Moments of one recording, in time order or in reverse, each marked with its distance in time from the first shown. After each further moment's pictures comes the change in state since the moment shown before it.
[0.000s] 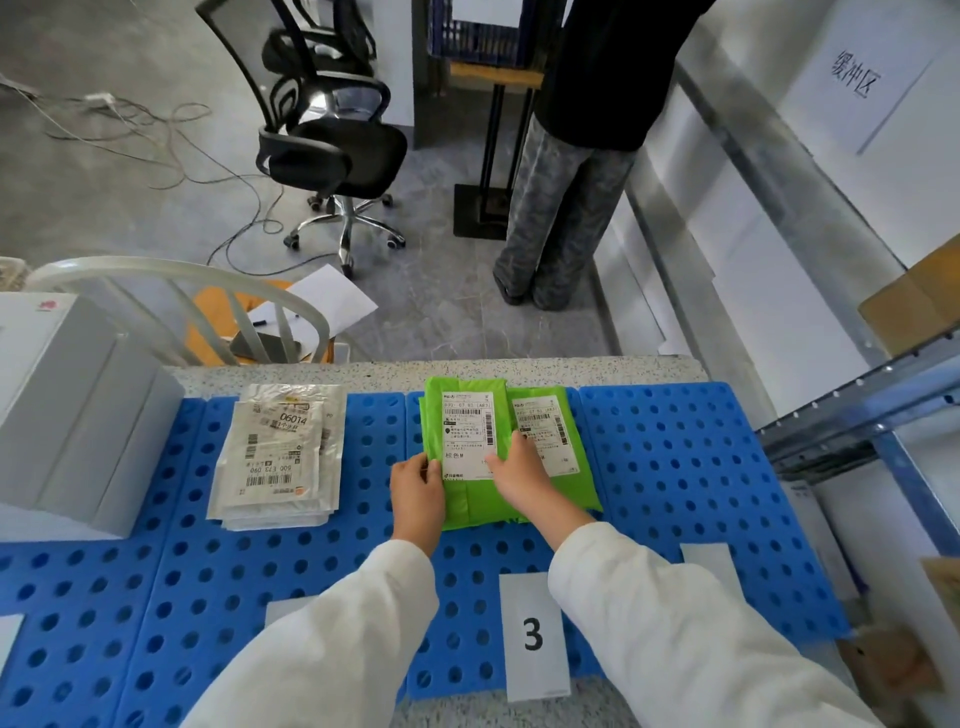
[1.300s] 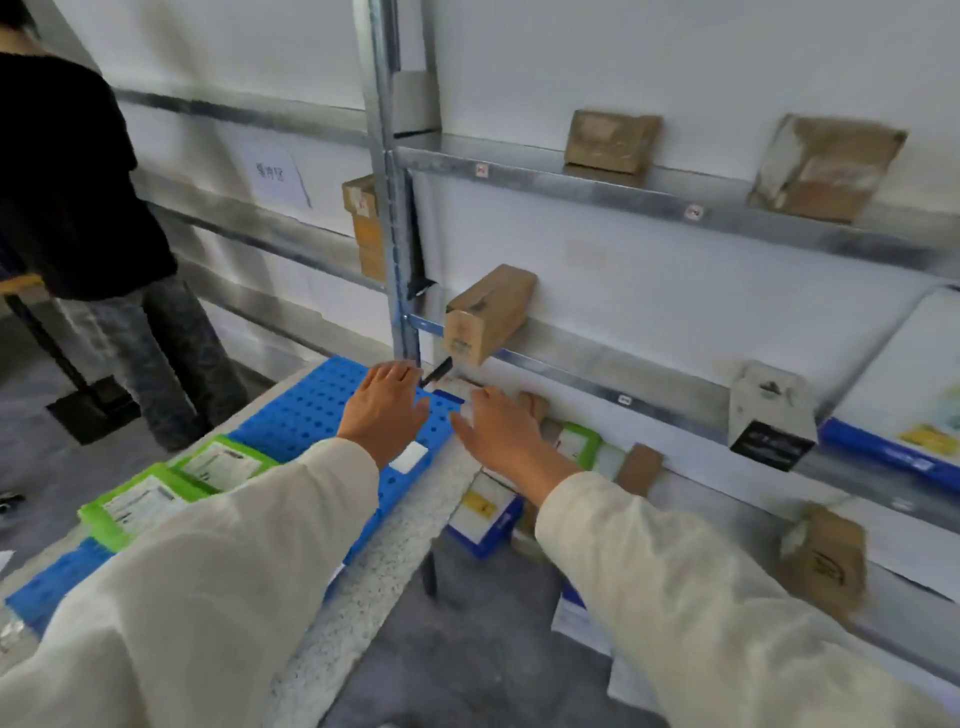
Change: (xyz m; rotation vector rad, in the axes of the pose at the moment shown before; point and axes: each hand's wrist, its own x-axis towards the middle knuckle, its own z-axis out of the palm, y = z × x) left_hand -0.365 0.125 0.076 0.761 -0.484 1.592; right_hand -0.417 0.223 -0.135 -0.199 0.786 0.213
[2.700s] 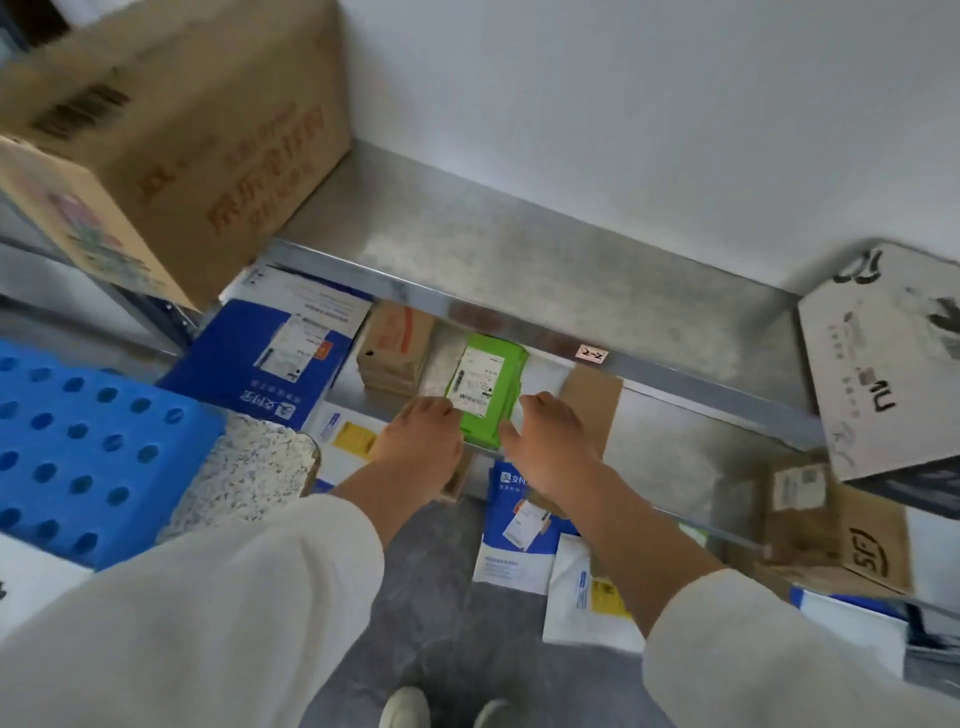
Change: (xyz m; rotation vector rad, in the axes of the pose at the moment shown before) left_hand 0.210 0.106 0.441 -0.021 -0.642 0.248; right_hand 0.171 0.378 0.206 -0.003 -0.270 0.519
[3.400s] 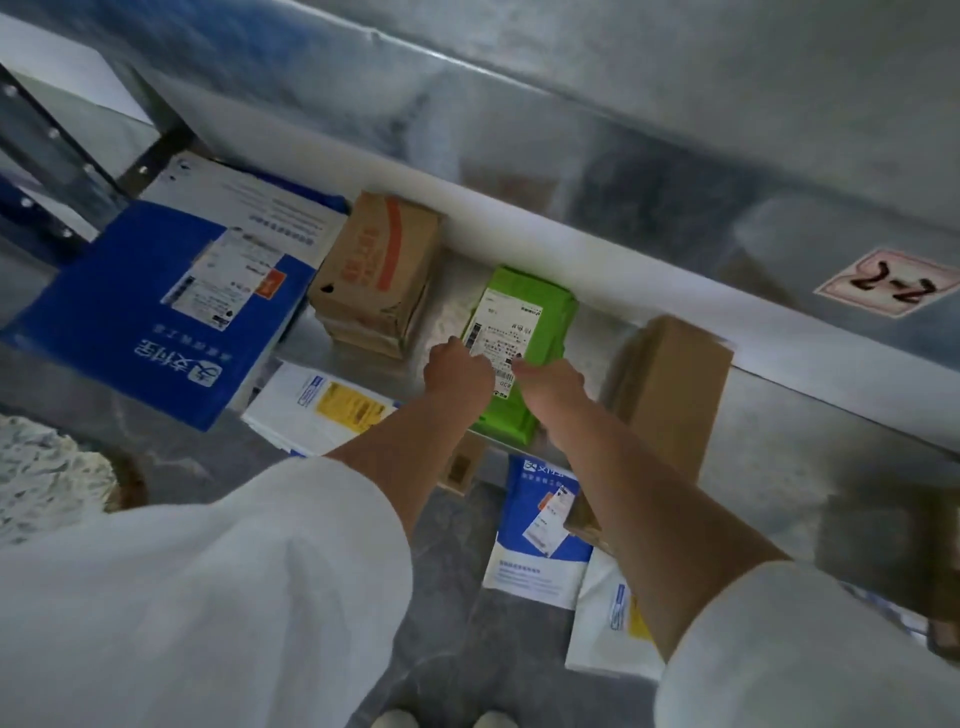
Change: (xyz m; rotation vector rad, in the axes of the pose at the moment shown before) left_hand 0.185 -0.028 0.151 -0.673 -0.060 -0.591; right_hand 0.183 0.035 0.143 0.778 -0.149 0.504
